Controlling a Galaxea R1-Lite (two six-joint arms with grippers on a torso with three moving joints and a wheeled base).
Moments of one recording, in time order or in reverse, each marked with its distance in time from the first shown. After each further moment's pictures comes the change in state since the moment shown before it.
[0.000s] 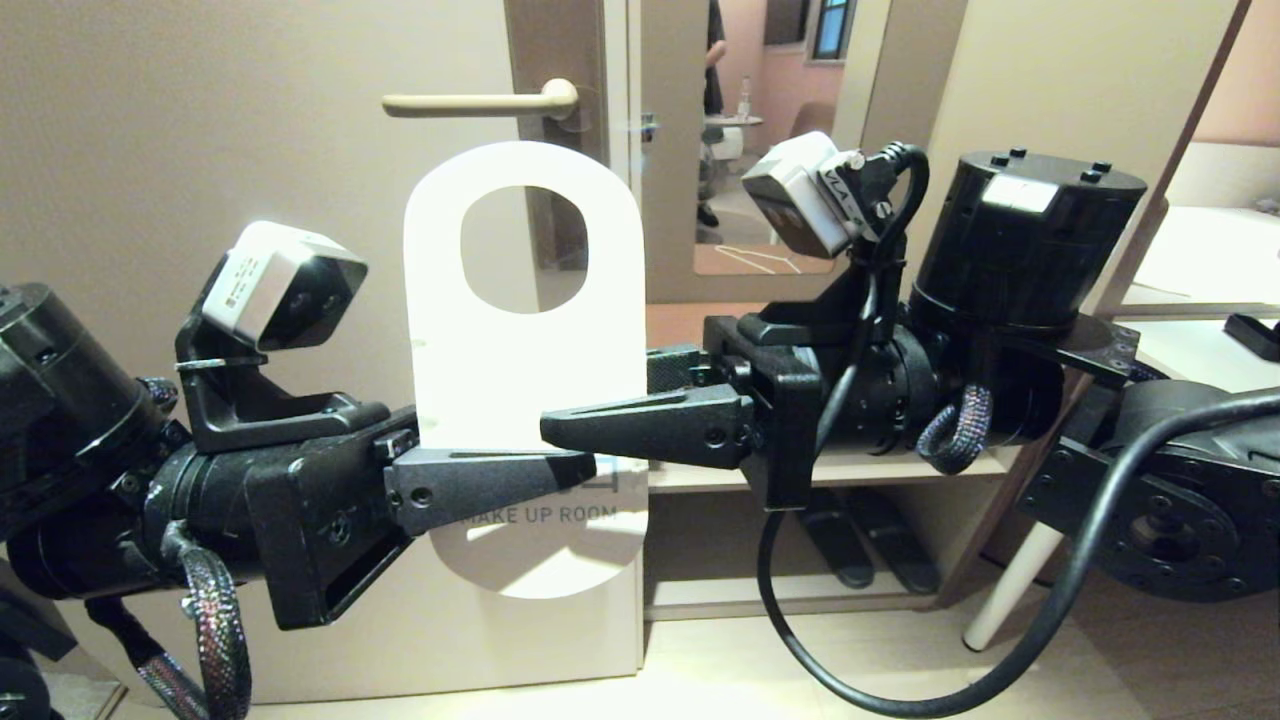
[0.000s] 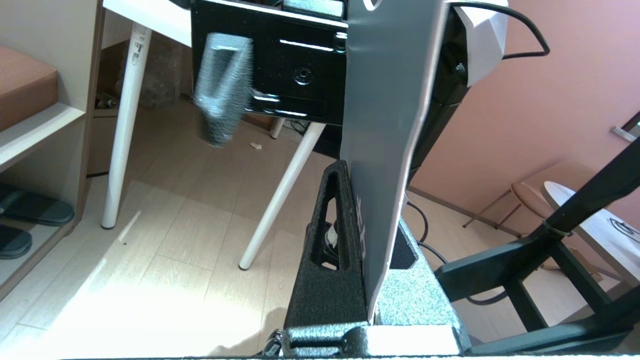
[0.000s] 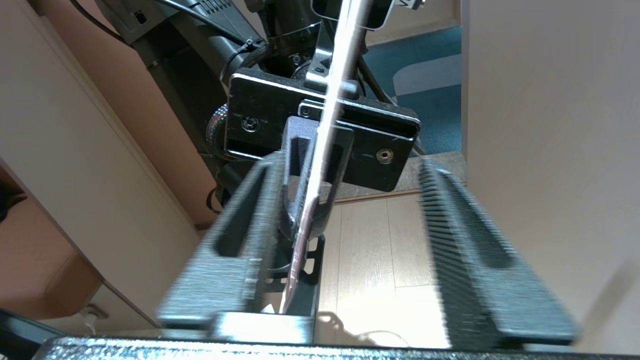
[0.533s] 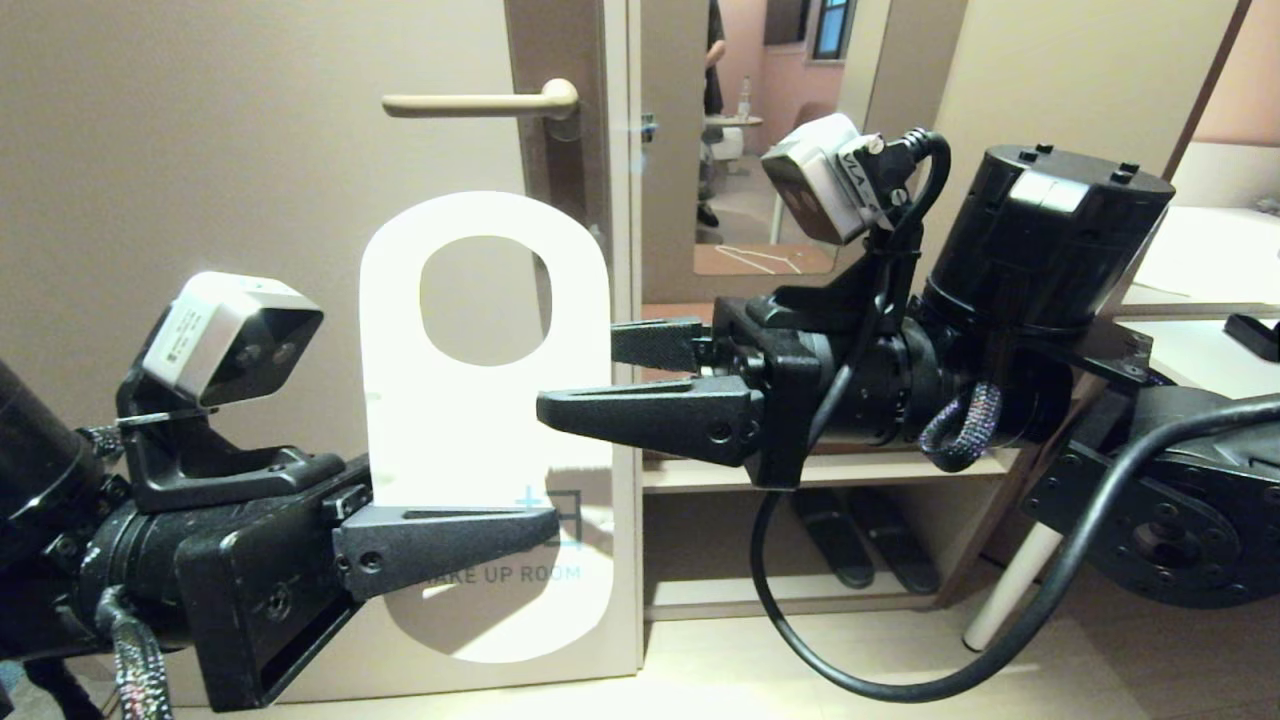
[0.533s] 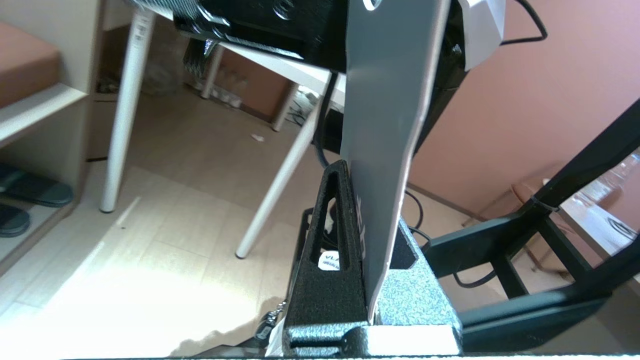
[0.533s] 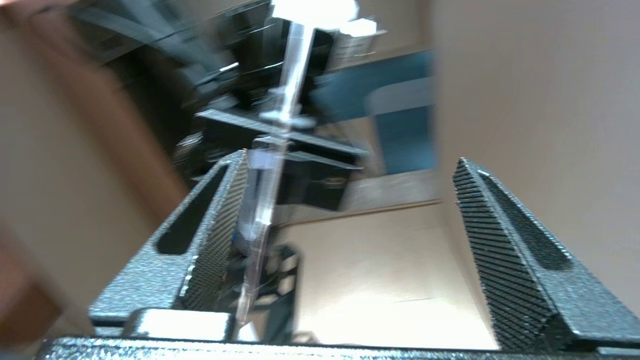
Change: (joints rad) left arm 0.025 -0.075 0.104 0.002 0.001 0.003; right arm -0.004 -0.003 0.018 -0.072 -0.082 0.001
